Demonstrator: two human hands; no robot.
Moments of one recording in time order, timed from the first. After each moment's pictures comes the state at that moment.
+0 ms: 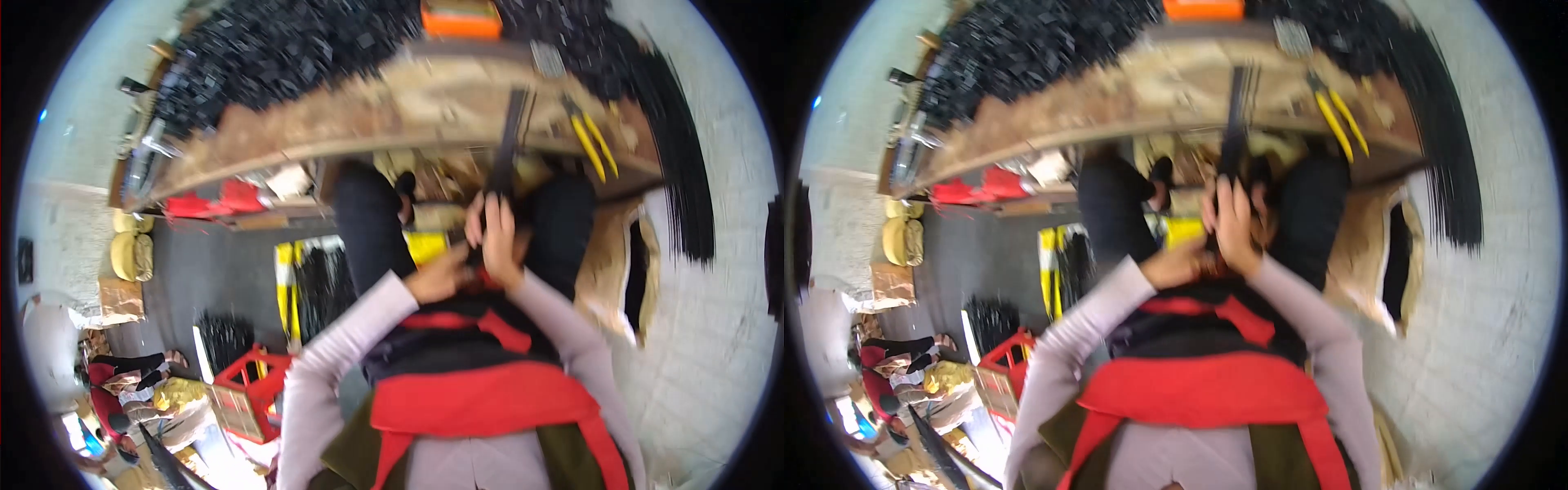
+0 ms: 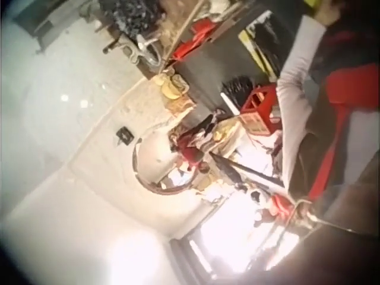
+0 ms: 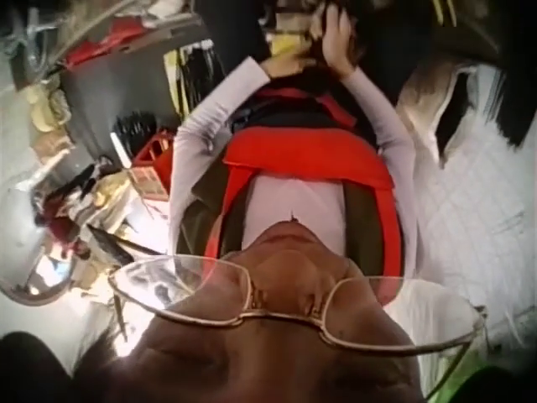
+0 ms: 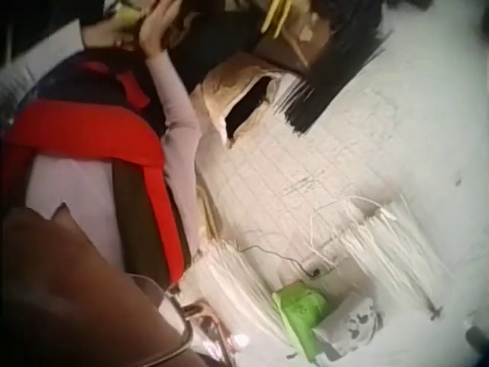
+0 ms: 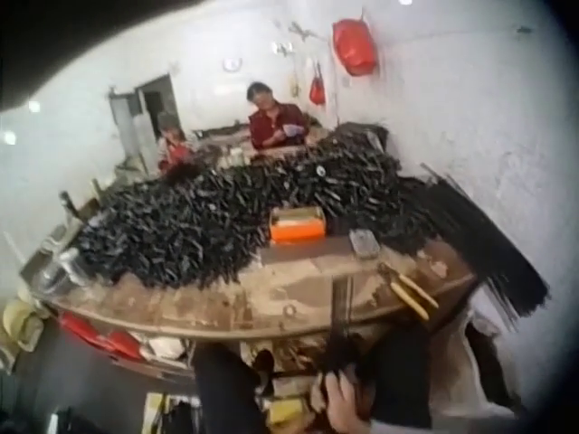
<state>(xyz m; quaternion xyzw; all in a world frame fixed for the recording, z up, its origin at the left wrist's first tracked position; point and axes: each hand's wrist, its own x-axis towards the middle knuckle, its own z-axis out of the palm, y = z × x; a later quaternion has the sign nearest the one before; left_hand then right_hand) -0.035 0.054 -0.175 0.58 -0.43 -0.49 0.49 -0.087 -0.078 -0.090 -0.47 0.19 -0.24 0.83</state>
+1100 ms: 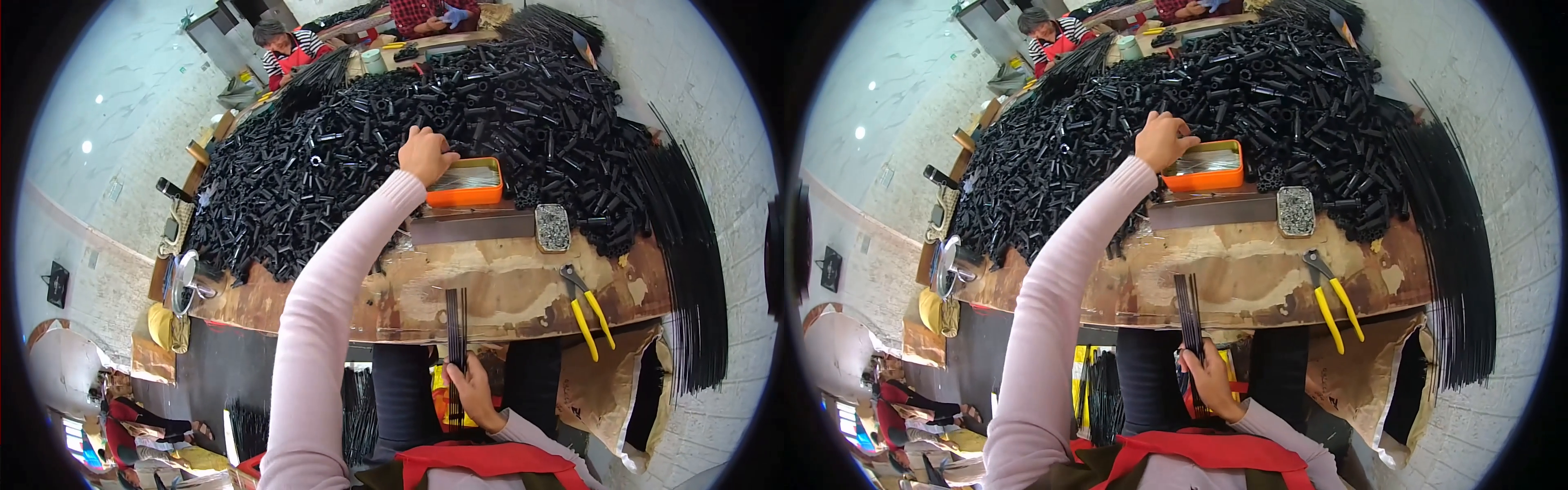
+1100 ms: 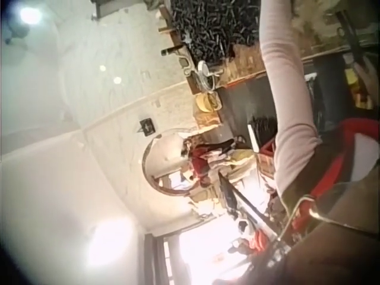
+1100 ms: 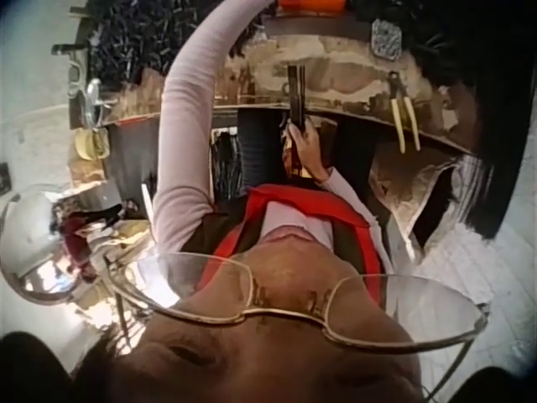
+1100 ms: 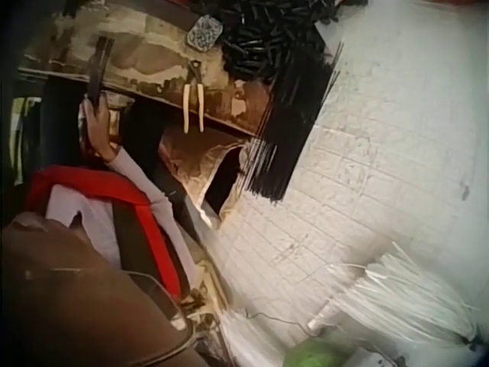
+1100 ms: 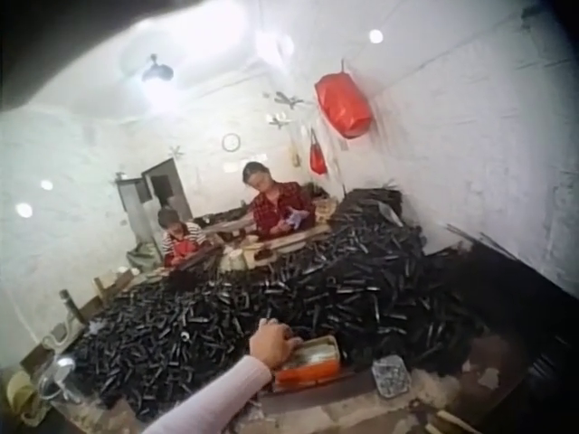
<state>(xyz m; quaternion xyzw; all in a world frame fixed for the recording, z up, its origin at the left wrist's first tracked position) 0.319 -0.245 0.054 0.84 -0.49 0.12 0.19 -0.041 -0.106 -0.076 -0.49 0.19 -0.15 0.84</state>
